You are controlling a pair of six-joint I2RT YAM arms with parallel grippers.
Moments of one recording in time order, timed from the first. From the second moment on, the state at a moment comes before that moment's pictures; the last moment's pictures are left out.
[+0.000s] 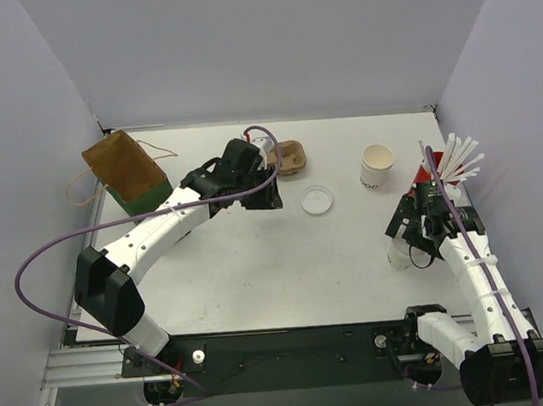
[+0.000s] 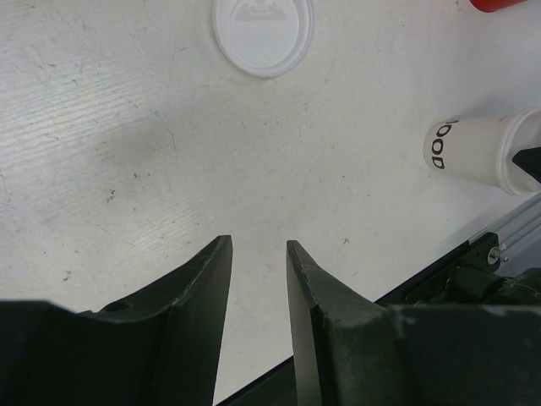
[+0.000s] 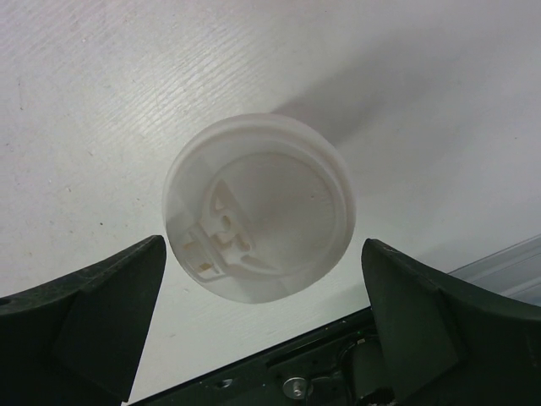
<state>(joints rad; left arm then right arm) -0.70 1.61 1.45 -0.64 0.11 -0.54 0.02 0.97 0.82 -0.97 0.24 0.52</state>
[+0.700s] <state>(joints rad) -0.66 1.82 1.76 -0.65 -0.10 -0.54 0.27 0.93 1.16 -1.08 0.24 0.57</state>
